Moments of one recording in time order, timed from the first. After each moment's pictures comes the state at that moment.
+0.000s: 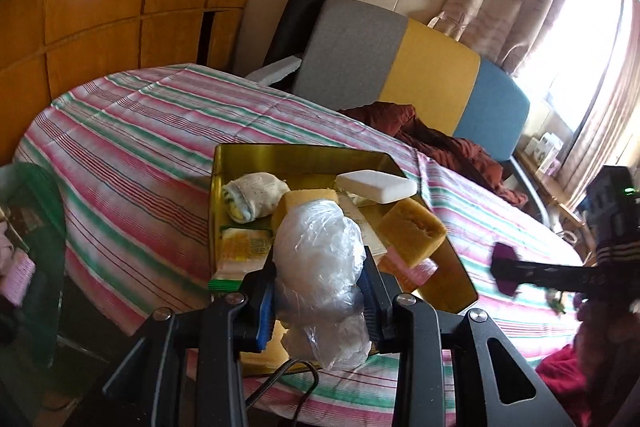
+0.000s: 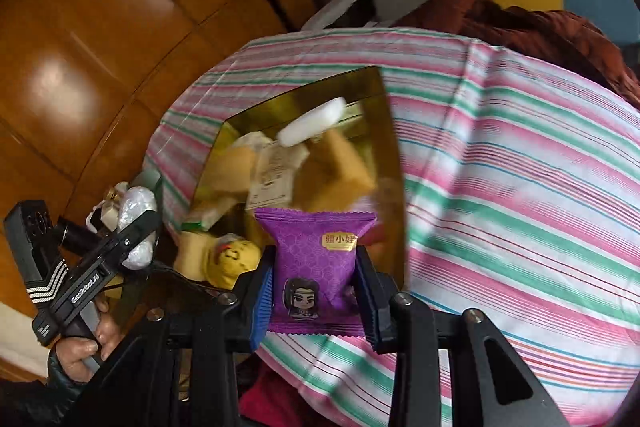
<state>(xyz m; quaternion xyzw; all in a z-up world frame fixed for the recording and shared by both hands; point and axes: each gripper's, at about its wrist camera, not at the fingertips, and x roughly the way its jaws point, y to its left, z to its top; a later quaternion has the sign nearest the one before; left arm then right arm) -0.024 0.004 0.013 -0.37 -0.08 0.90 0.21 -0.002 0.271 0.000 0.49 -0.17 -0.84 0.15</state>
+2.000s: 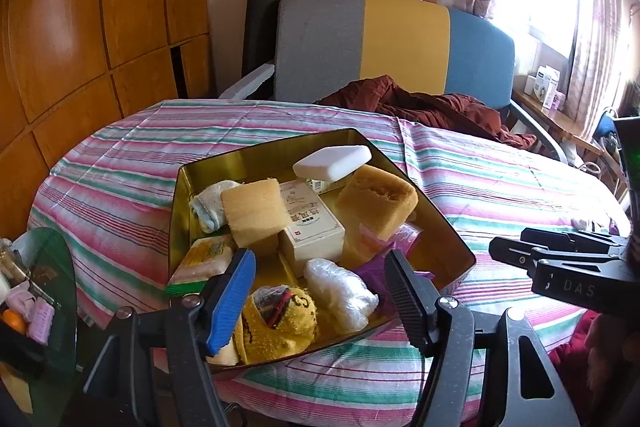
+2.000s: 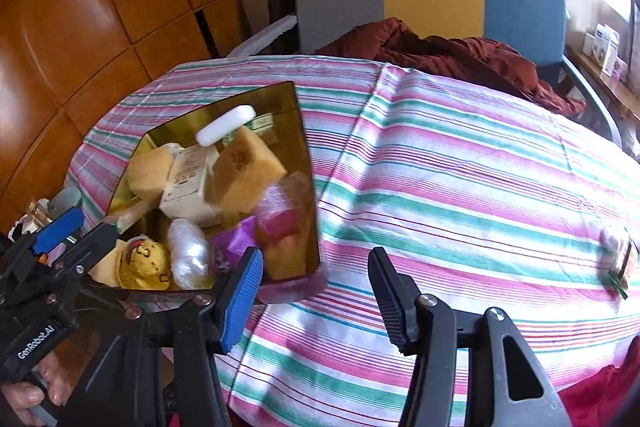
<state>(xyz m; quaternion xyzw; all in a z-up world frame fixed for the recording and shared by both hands) 0.007 0.085 0.009 -0.34 0.06 0.91 0.21 0.038 0.301 -0.021 0.44 -0.12 -0.89 -0.05</state>
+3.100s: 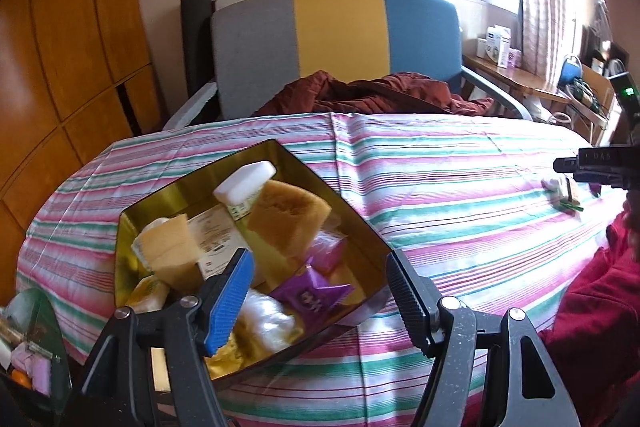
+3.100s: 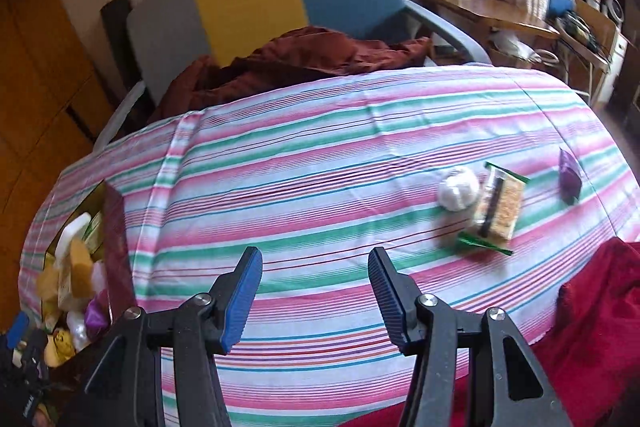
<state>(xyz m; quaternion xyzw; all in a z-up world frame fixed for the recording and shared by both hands) 0.031 0.164 0.014 -0.32 0.14 0.89 0.28 0.124 0.506 -0.009 0.40 -0.25 -0.84 -0.26</state>
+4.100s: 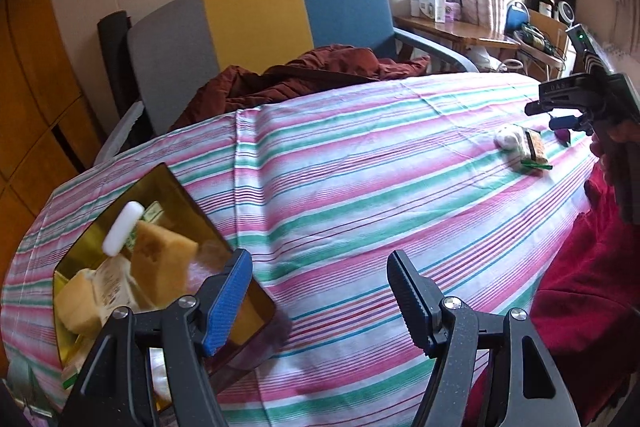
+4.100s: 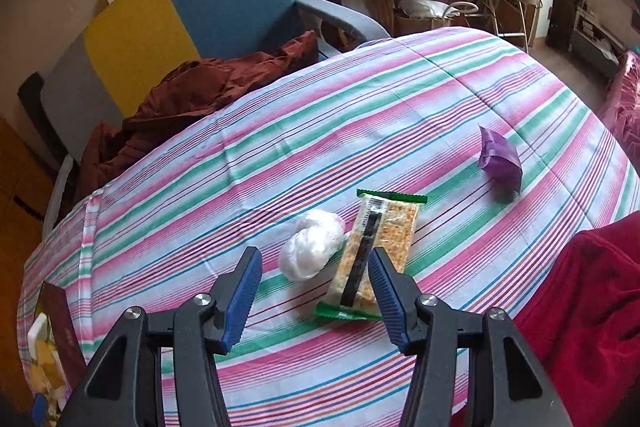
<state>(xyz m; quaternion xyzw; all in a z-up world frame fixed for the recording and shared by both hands) 0.048 0.274 -0.009 -0.33 0.22 0.84 0.36 0.166 0.640 -0.039 0.37 -0.34 -0.79 -0.36</state>
